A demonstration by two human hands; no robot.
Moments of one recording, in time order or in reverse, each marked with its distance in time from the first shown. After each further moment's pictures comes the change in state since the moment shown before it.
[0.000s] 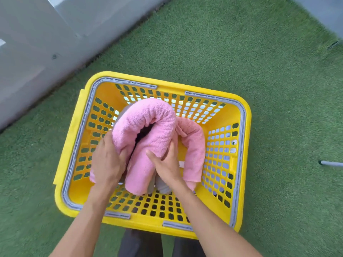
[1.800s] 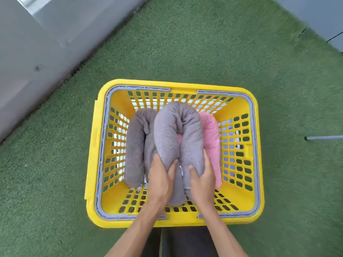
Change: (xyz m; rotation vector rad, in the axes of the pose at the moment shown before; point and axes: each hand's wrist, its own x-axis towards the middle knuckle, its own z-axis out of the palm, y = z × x) left_hand -0.050 0.020 0.012 -0.506 -0.365 0.019; right_hand -0.057 0.021 0.011 -0.186 0.551 -0.059
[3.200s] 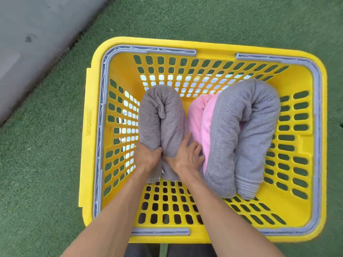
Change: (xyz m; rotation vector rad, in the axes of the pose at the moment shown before) left_hand 0.116 -0.126 0.002 0.118 -0.041 -0.550; right_hand 0.052 0.047 0.149 -0.909 -0.330 0.114
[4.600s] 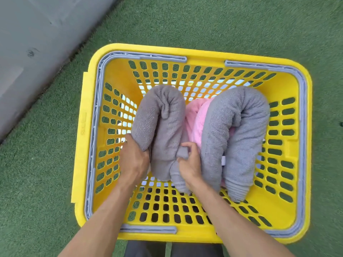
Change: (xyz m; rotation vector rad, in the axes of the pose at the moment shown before) left_hand -0.026 0.021 -0.038 0.275 0.225 0.385; right_hand -0.005 0.026 -0.008 1.043 0.021 0.002
